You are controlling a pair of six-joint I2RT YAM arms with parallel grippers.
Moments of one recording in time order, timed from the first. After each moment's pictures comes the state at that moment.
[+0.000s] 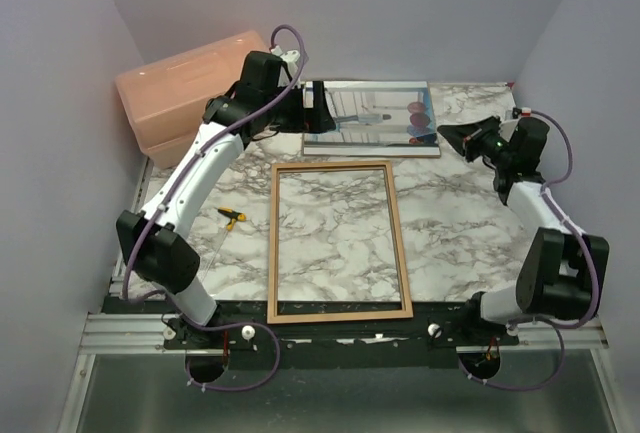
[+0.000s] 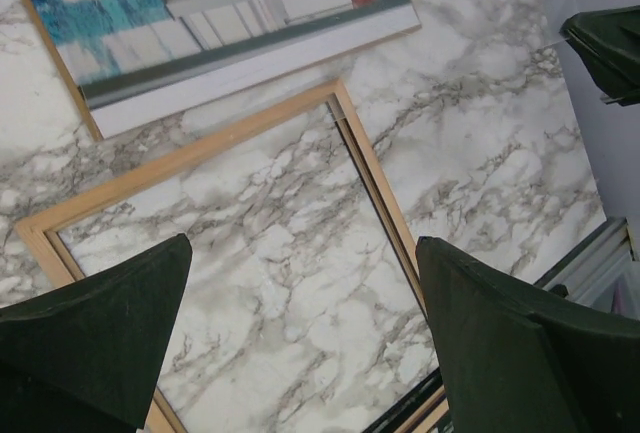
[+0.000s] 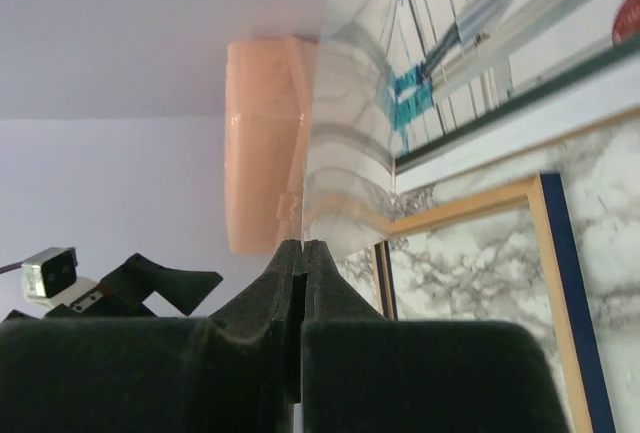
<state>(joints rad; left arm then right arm) -0.42 1.70 1.77 -0.68 0.33 -0.36 -0.20 1.49 0.89 0.36 -0.71 1.19</state>
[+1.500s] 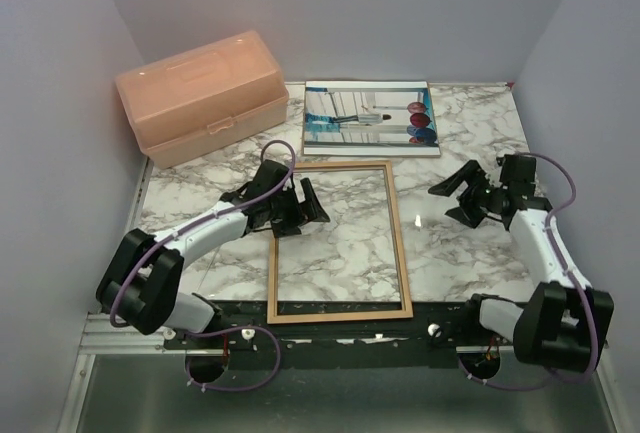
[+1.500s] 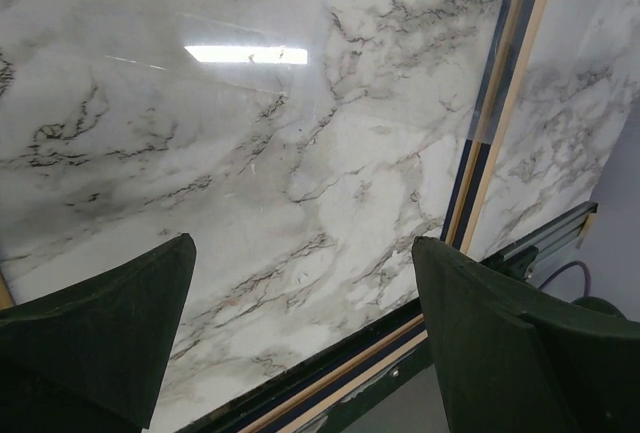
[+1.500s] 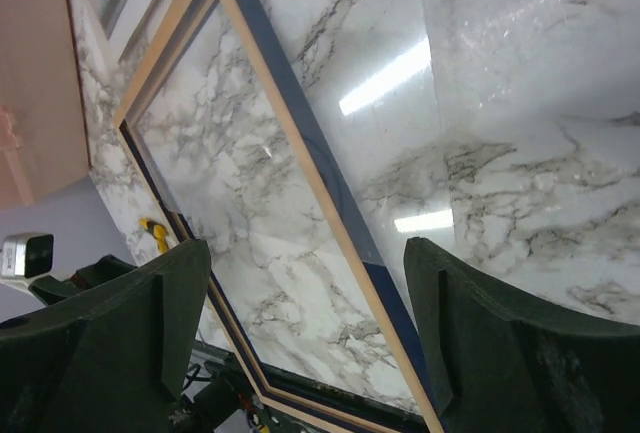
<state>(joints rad) -0.55 1.38 0.78 -0.27 0.29 -0.87 -0.18 1.09 0.71 -0.49 -0.49 0.68</state>
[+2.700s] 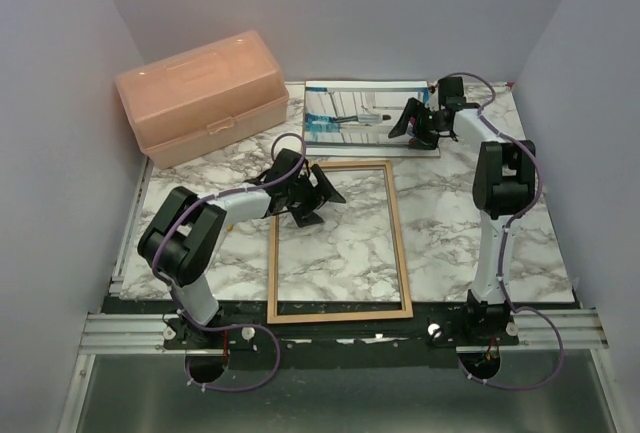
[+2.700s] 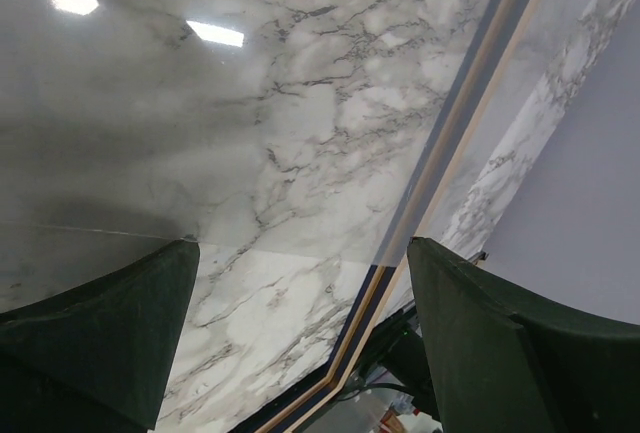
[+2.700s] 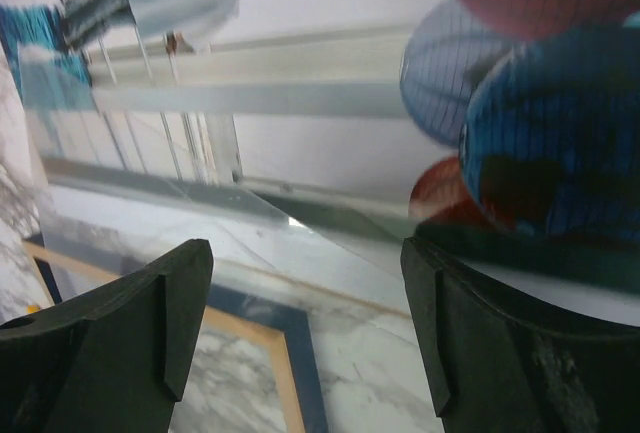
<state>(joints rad) -0.55 1.71 0.90 0.00 0.36 -1.15 0.06 2.30 1.84 -0.50 -0.42 0.43</state>
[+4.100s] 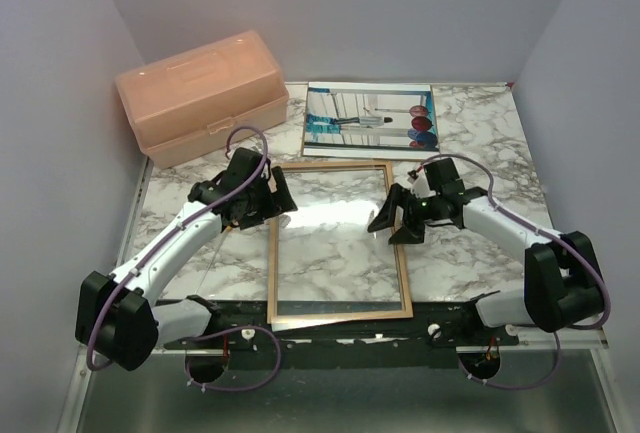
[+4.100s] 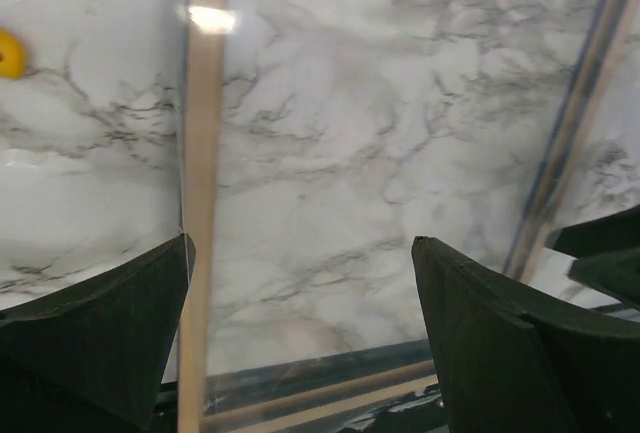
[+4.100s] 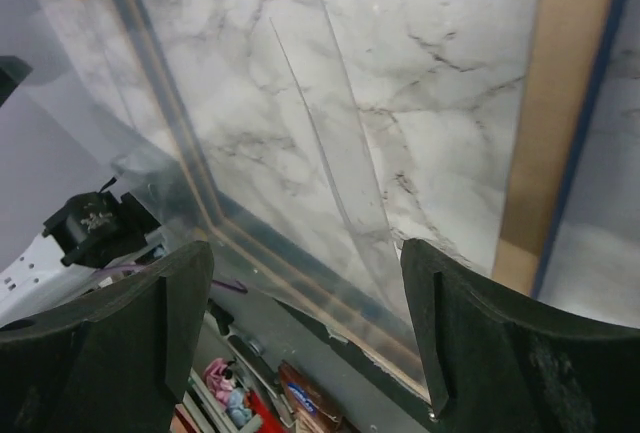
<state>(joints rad) -0.47 1.20 0.92 -0.62 0.07 -0.80 0.30 1.38 0.73 -0.43 -0.64 0.65</state>
